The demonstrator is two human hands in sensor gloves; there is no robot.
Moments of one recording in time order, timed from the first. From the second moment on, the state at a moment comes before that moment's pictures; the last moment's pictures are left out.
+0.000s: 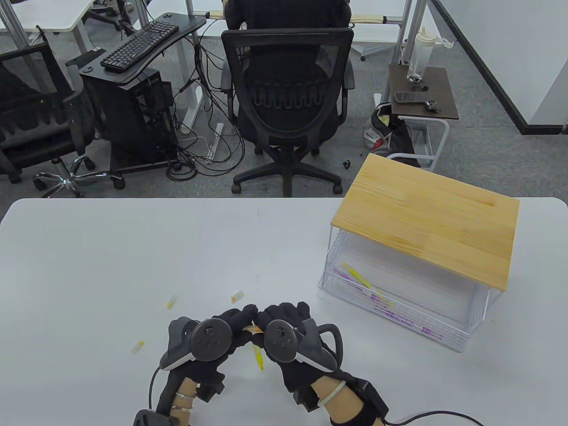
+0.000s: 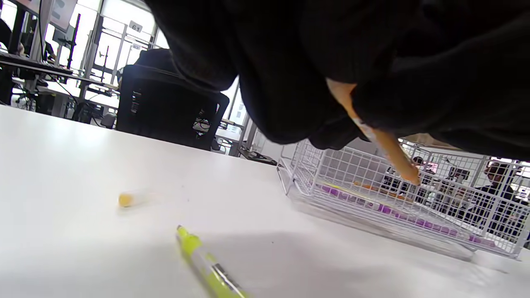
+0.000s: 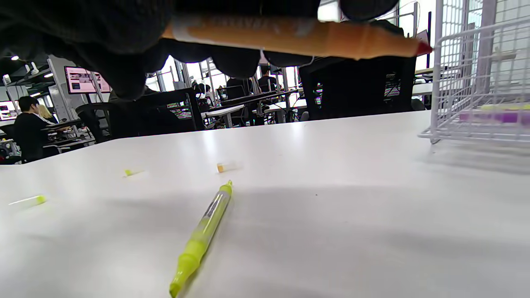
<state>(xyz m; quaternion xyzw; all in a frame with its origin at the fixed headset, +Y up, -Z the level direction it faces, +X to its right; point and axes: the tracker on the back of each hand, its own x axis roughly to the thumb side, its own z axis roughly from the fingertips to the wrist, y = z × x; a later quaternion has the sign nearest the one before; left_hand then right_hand) -0.175 -0.690 -0.309 0.03 -0.25 0.18 0.95 0.000 -0.700 -0.299 0.18 0.00 0.98 0.12</state>
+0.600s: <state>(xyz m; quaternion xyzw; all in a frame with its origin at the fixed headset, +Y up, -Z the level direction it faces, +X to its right) -0.214 -0.688 -0.312 0.06 -0.17 0.13 0.98 0.037 -0.686 -0.313 0.17 0.02 0.95 0.25</state>
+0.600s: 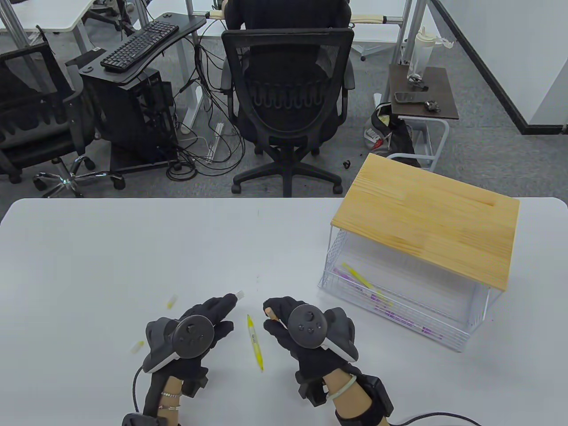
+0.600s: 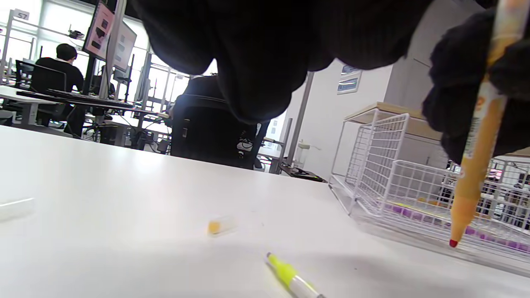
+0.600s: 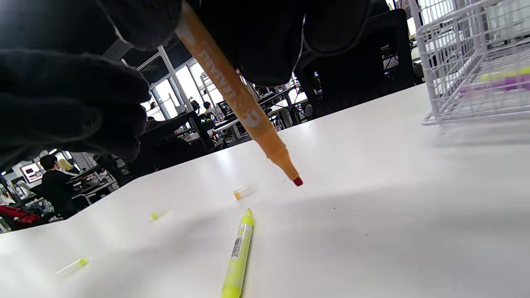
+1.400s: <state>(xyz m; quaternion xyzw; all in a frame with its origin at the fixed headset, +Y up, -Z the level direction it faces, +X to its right) -0.222 -0.724 -0.340 0.00 -0.09 0.03 1.00 0.093 -0.661 -0.327 0.14 0.01 0.91 0.38</state>
